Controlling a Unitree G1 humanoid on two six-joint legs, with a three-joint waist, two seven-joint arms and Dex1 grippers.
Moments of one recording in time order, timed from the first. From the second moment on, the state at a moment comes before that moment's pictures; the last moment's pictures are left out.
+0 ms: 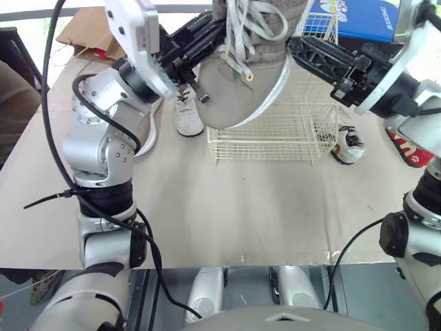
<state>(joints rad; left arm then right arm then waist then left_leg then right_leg) -0.80 0.49 0.14 -0.23 -0.50 0.37 -0.75 -0.85 -0.45 -0.31 -0.34 1.49 1.08 -0.08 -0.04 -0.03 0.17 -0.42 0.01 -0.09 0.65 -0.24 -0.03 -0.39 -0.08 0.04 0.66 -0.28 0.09</state>
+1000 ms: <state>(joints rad) -0.81 0.47 0.11 -0.24 -0.54 0.41 -0.75 -0.81 -0.49 -0.16 -0.31 1.50 0.91 -0.25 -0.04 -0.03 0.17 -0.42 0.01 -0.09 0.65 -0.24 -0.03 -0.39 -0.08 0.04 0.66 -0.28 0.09</state>
